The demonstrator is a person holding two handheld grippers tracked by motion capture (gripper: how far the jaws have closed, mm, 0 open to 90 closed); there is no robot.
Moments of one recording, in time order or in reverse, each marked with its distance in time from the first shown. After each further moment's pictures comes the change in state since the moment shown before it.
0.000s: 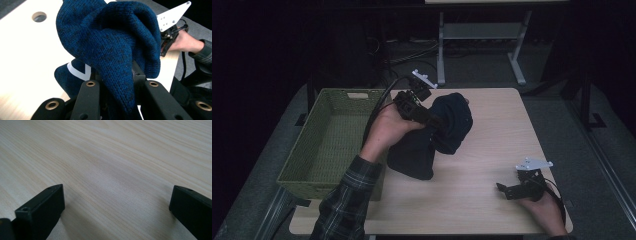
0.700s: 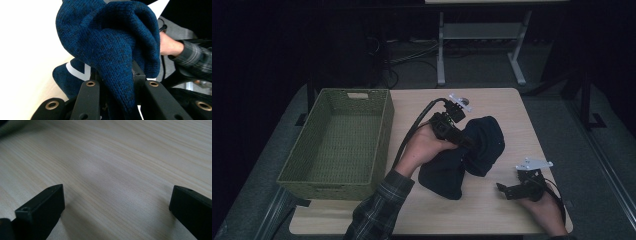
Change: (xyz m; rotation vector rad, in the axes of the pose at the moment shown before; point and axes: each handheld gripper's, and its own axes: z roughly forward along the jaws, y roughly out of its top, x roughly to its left) left arm -0.034 0.006 0.086 -0.007 -0.190 0.004; right arm 0.000 0.000 0.000 0.000 0.002 -0.001
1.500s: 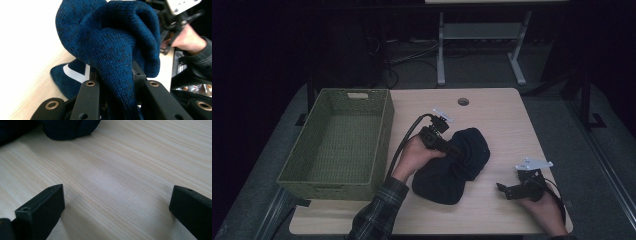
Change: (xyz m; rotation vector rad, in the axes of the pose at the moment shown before) left arm 0.060 -0.059 0.033 -0.004 -0.030 -0.154; right arm 0.000 0.000 0.000 0.001 -0.004 -0.001
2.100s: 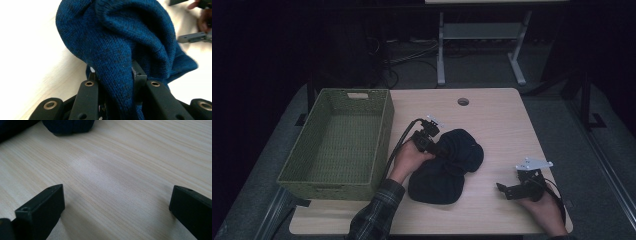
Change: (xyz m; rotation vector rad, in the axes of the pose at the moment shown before) left arm 0.033 -0.025 0.010 0.047 0.169 -0.052; right arm 0.000 0.000 0.000 0.000 0.000 -0.001
